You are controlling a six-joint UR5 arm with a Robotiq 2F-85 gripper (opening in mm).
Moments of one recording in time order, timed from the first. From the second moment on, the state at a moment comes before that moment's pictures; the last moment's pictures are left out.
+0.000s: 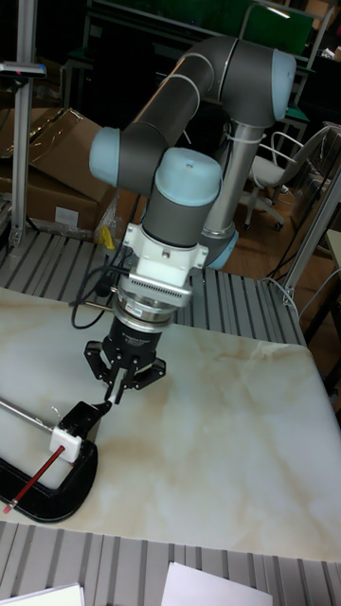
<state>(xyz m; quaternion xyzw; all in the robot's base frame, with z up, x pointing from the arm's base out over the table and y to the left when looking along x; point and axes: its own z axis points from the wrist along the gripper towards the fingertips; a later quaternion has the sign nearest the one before) 0.599 -0.048 0.071 0.02 1.00 -0.03 0.05</state>
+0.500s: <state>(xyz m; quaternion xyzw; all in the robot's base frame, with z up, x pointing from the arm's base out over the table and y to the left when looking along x) 0.609 -0.041 0.065 -0.02 1.00 -0.03 0.06</state>
